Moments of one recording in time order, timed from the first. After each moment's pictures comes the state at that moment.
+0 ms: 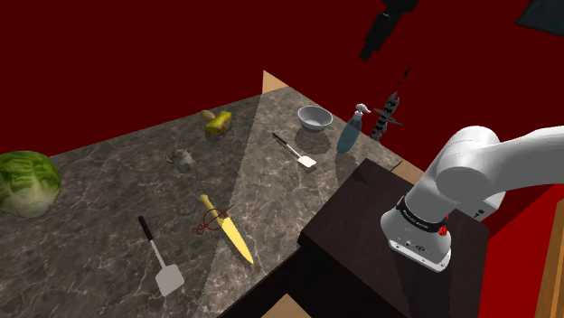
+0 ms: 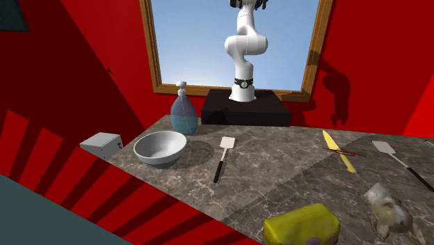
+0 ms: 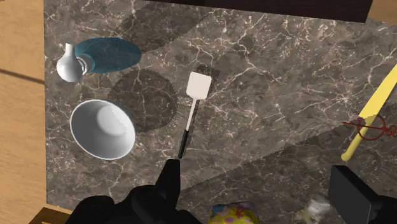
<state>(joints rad) 0.00 -0.83 -0.02 -2.32 -0.02 1.66 -0.12</state>
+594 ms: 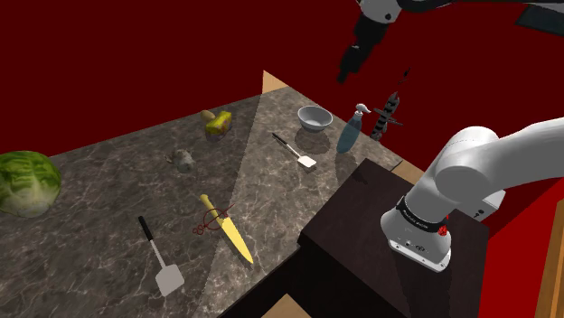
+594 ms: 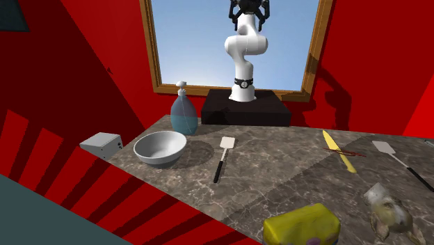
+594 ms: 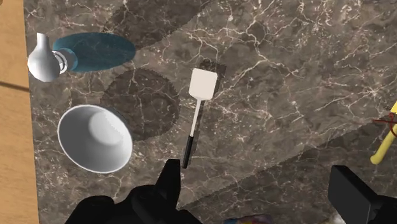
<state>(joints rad) -0.02 -0.72 -0.04 -2.46 -0.03 1.89 -0.11</state>
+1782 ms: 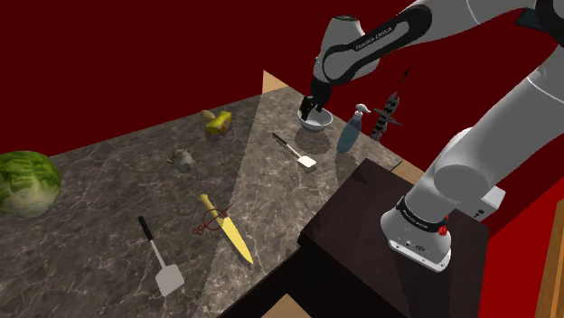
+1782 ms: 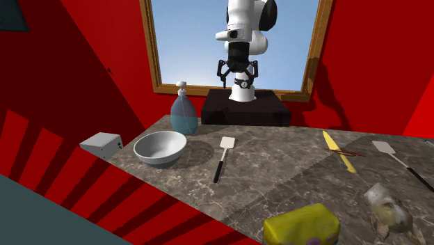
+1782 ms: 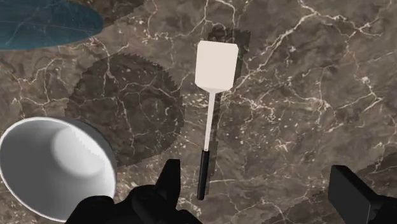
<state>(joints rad) -0.05 -0.14 -0.09 -2.50 -0.02 2.47 -0.08</state>
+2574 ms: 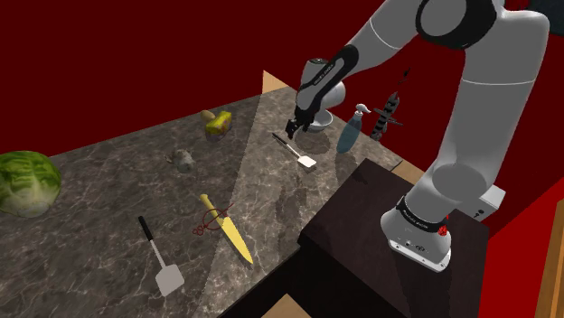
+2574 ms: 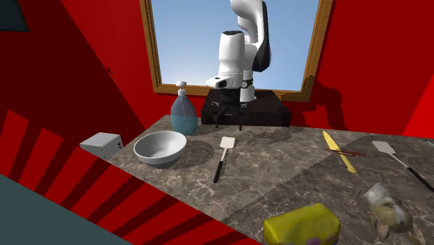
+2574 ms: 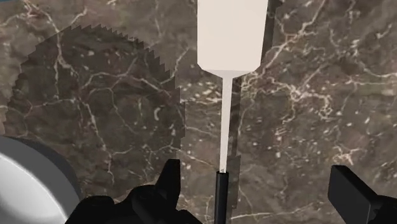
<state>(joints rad) -0.08 0.35 -0.09 -2.30 0.08 2.73 -0.10</state>
